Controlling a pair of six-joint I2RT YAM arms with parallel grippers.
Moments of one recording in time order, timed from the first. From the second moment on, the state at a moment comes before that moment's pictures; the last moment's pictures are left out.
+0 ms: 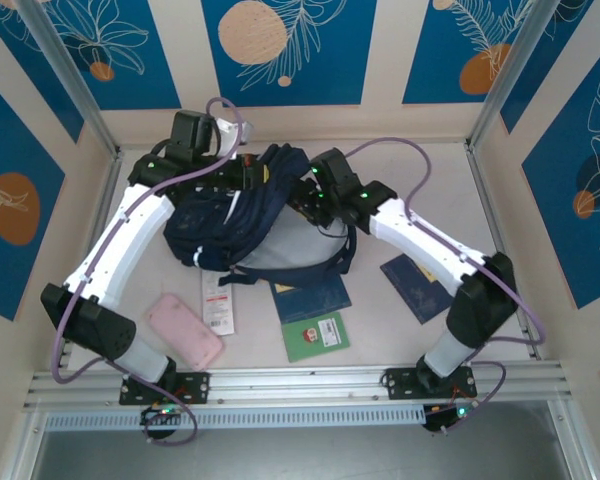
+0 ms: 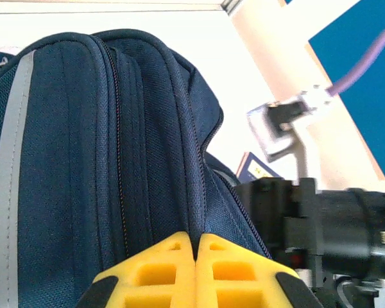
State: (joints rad) left arm -0.40 1.54 1.70 -0.81 0.50 -0.32; right arm 0.66 1.59 1.45 -0.62 -0.10 1.15
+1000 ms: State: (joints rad) left arm -0.43 1.47 1.37 -0.47 0.58 -0.46; right arm 1.15 1.71 1.14 -1.00 -0.01 0.82
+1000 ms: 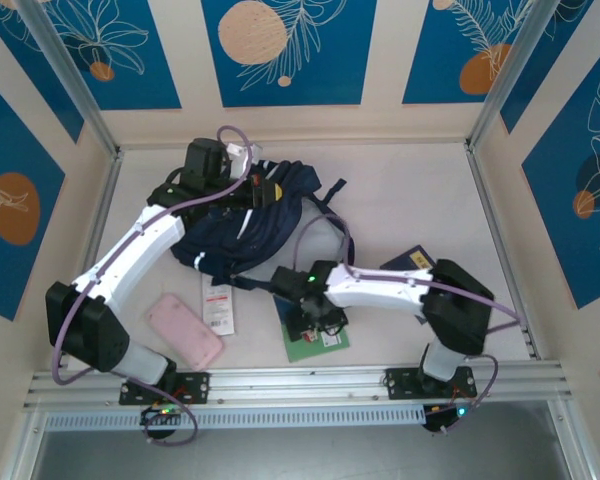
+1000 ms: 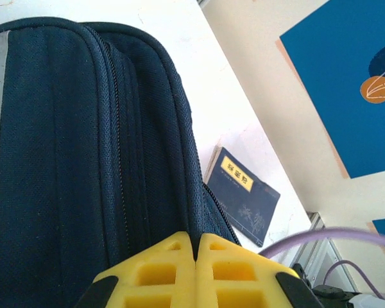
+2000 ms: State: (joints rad) left arm -0.49 1.54 1.37 -0.49 0.53 -0.42; right arm 1.02 1.51 0.94 -0.81 -0.07 0.80
